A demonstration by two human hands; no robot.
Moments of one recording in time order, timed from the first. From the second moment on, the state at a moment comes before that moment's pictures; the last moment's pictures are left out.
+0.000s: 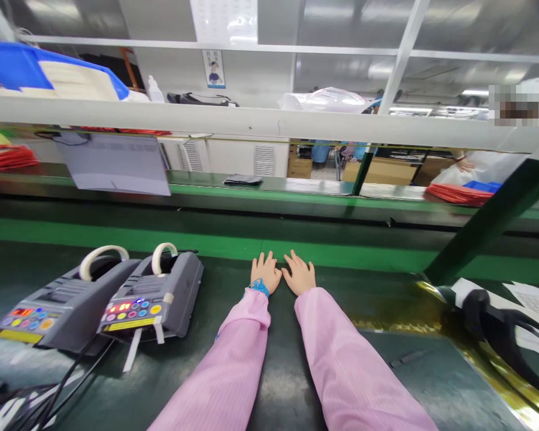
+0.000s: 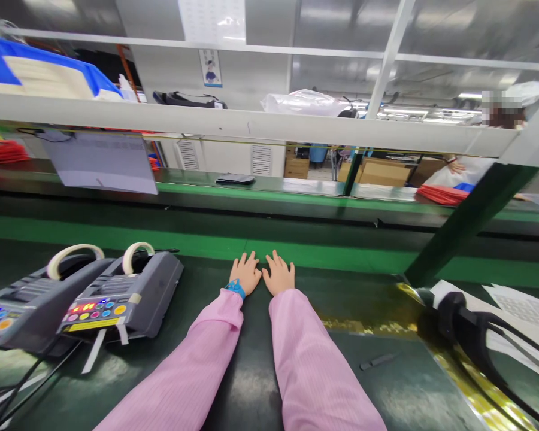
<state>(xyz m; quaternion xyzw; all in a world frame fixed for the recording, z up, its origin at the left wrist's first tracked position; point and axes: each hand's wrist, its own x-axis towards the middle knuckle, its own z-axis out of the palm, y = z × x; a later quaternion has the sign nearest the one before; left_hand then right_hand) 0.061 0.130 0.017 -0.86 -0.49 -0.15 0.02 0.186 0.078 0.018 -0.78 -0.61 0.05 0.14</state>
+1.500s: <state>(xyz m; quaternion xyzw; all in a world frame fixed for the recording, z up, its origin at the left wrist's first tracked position) 0.070 0.157 0.026 -0.87 -0.49 -0.10 0.01 0.193 0.095 0.026 -0.77 -0.59 0.06 0.24</state>
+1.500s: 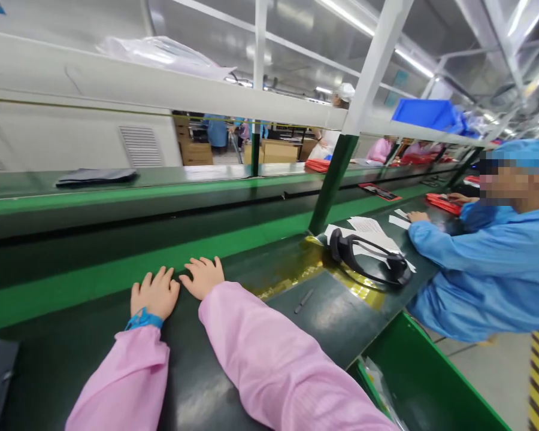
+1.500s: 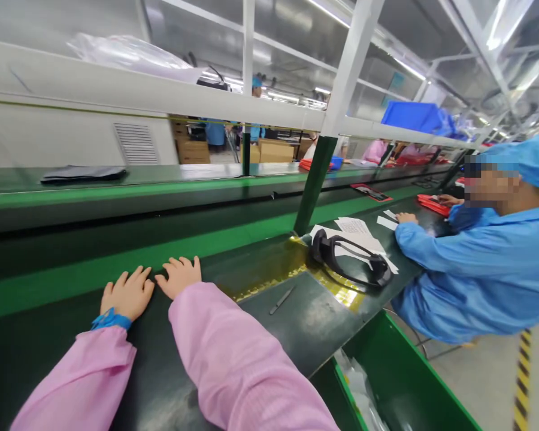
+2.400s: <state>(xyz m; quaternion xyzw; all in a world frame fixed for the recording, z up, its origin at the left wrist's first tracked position) 0.070 0.166 0.018 -0.86 -0.50 -0.12 -0.01 0.195 0.097 0.024 -0.76 -0.59 0.08 0.27</state>
